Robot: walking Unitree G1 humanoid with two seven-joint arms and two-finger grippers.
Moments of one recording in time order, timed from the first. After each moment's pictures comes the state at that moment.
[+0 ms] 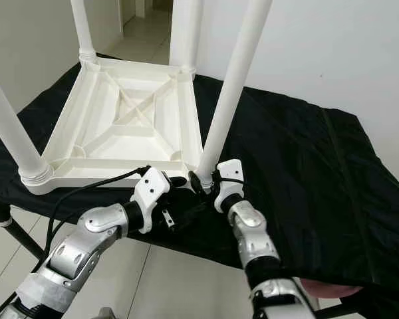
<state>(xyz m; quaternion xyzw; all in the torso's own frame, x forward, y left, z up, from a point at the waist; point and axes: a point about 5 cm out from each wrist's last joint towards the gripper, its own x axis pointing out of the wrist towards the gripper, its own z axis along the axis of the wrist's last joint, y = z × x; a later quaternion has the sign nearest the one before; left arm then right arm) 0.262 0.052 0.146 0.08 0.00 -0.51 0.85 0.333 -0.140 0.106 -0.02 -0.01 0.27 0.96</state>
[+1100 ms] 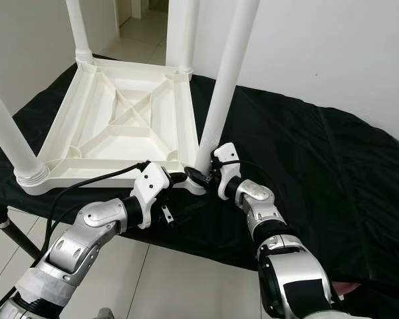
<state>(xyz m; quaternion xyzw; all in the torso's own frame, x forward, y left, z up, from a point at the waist) 0.267 0.054 0.152 0.09 -0.01 -0.51 0.86 0.357 -0.130 0.114 -0.04 0.03 0.39 0.92</state>
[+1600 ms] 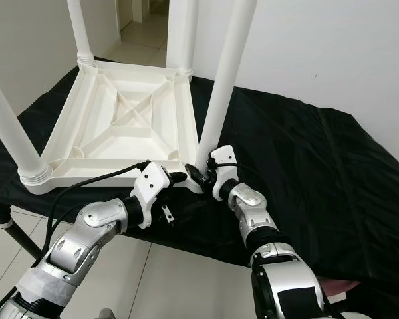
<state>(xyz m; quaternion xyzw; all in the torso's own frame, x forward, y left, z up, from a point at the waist) 0.267 0.054 0.152 0.08 -0.01 -0.51 0.86 0.358 -0.117 0.109 -0.02 0.01 0.27 0.96</state>
